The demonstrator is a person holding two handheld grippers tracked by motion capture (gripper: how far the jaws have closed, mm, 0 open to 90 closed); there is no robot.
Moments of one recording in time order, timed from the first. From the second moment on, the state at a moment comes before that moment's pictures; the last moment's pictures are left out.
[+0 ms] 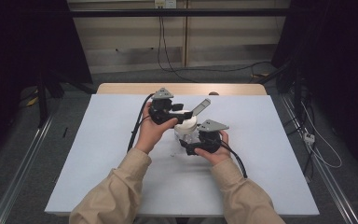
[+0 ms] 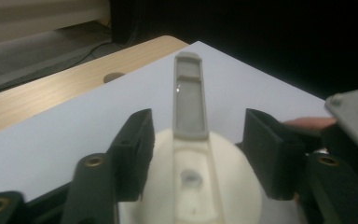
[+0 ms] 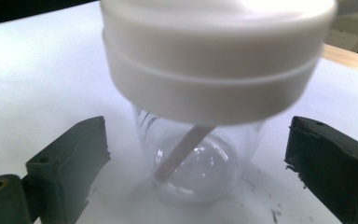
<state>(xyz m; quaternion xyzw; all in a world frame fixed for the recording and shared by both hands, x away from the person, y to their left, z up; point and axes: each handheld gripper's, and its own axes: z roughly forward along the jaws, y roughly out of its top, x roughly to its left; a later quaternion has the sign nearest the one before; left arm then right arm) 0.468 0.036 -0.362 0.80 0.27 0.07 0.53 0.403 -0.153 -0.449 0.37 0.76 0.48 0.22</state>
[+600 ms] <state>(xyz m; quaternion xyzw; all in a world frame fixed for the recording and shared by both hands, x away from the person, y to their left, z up) 0.428 0.104 -0.381 0.81 0.27 0.10 0.51 0.368 -0.180 -0.439 0.36 0.76 0.49 0.21</state>
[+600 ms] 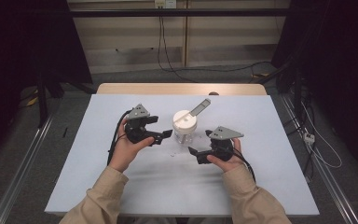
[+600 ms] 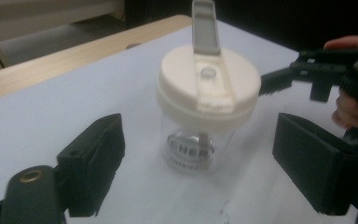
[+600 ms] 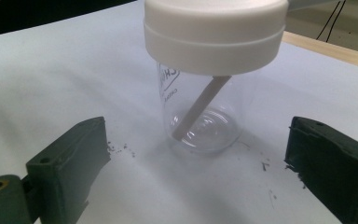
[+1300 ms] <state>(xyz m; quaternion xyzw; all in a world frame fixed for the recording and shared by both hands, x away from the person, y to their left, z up) 0.402 0.153 -0.411 0.81 0.29 0.09 0.50 0.343 -0.205 -0.440 0.37 0.76 0.50 0.21</state>
